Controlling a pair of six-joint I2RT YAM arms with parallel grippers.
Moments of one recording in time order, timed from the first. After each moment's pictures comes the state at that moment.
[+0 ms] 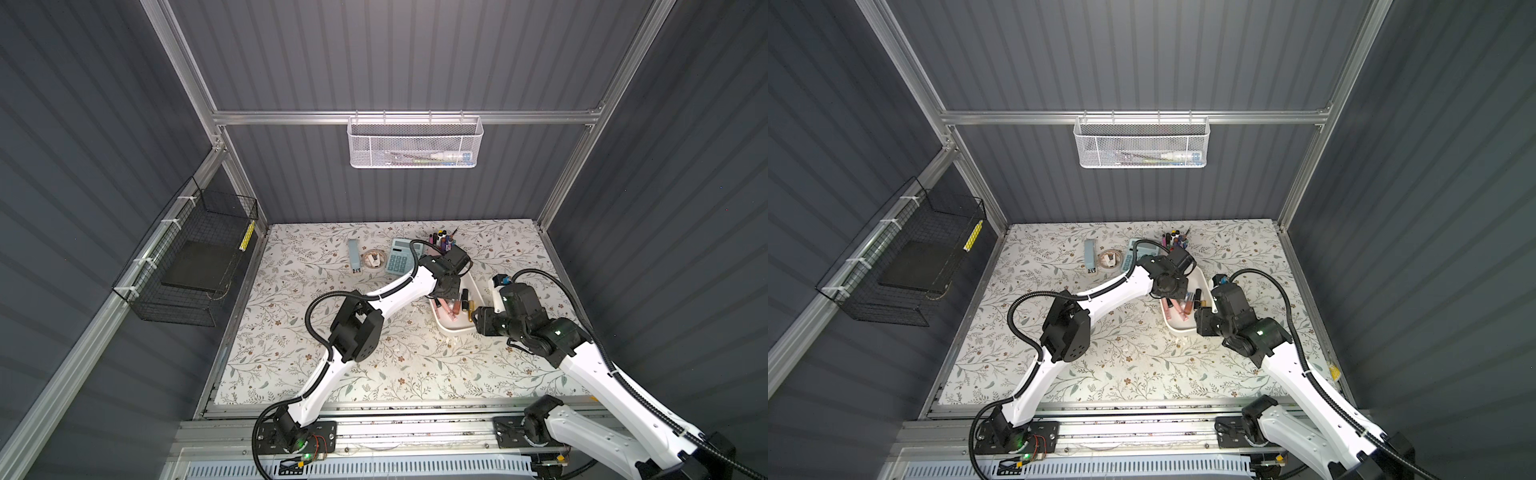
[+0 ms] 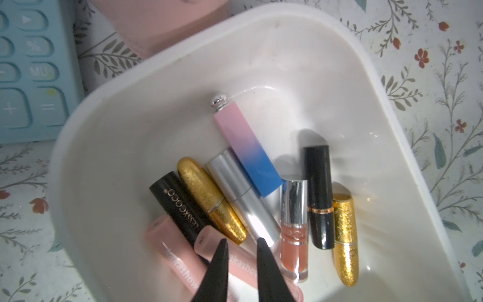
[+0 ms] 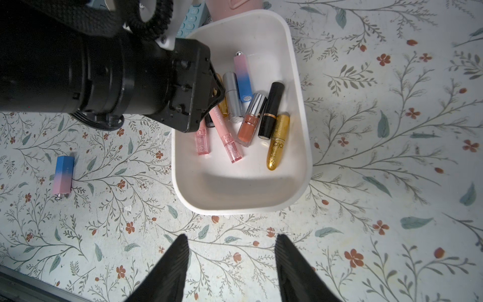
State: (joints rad) left arm -0.90 2.41 2.19 -0.88 -0.09 -0.54; right arm 0.48 0.93 0.79 -0.69 0.05 0.43
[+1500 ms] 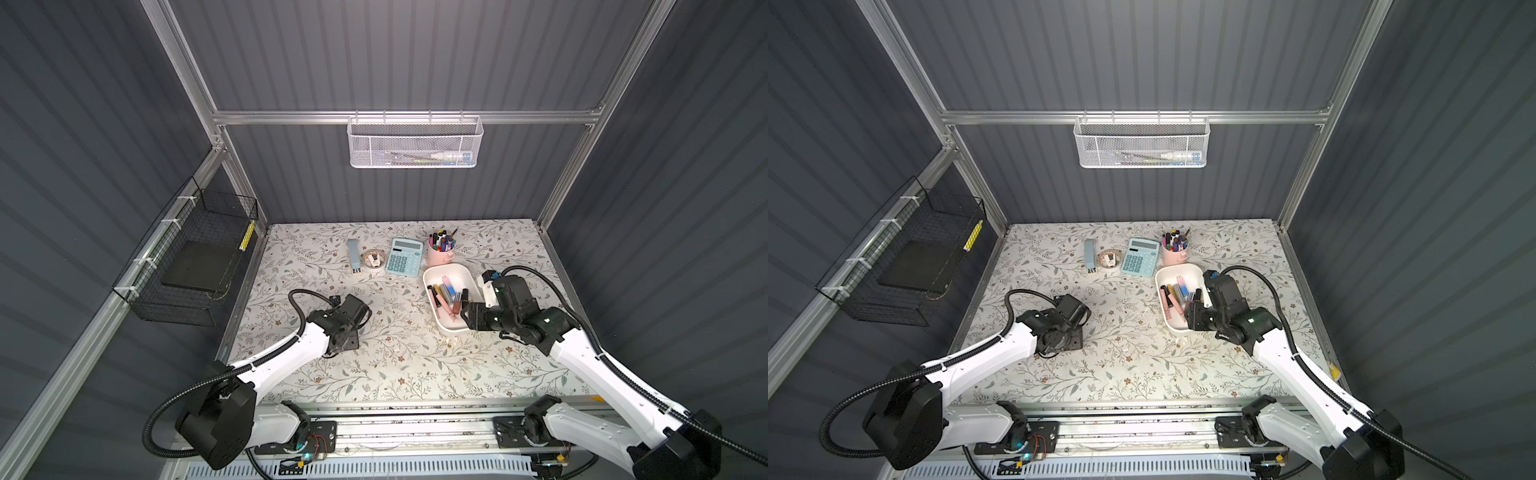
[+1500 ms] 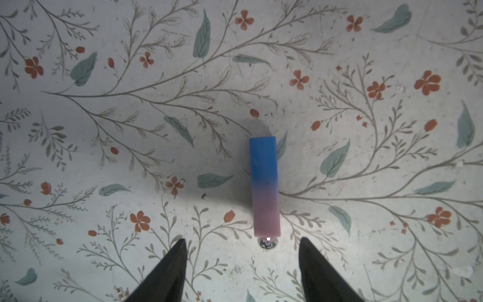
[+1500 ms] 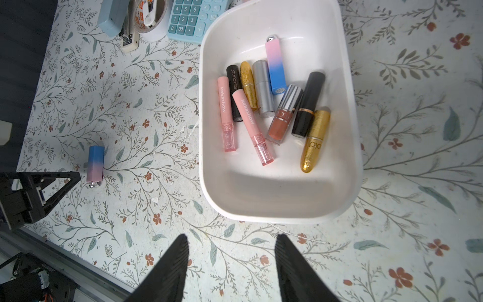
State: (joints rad) left arm -0.62 1.31 0.76 -0.76 -0.30 -0.69; right arm 0.48 1.04 0.84 -0.66 -0.08 0.44
